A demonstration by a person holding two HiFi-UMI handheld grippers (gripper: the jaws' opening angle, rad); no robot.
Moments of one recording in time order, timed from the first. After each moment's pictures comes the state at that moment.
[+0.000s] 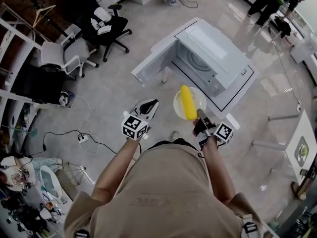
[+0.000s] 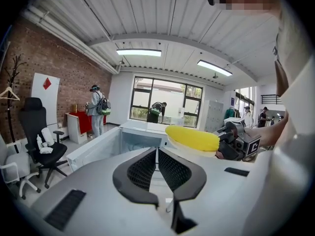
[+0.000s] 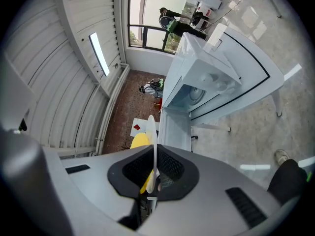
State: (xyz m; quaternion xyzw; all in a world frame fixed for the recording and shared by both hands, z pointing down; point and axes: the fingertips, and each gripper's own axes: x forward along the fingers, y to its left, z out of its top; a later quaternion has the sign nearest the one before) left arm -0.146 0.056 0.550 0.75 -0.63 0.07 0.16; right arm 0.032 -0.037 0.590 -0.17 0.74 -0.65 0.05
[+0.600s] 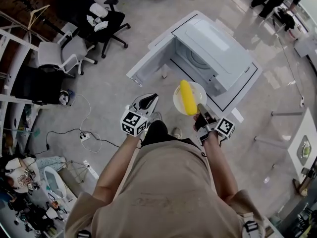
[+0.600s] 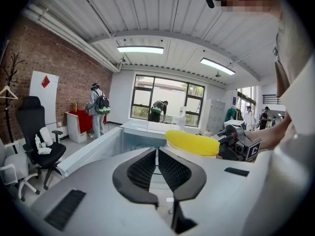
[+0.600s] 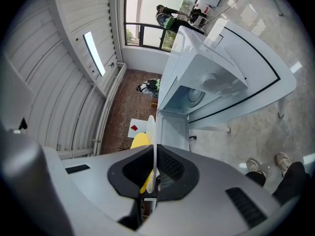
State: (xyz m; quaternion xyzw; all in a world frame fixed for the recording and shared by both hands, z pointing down) left arm -0.167 0.001 0.557 0.75 -0.63 0.07 0.16; right arm 0.013 -0.087 0.614 -0.17 0.73 -0.66 0.03
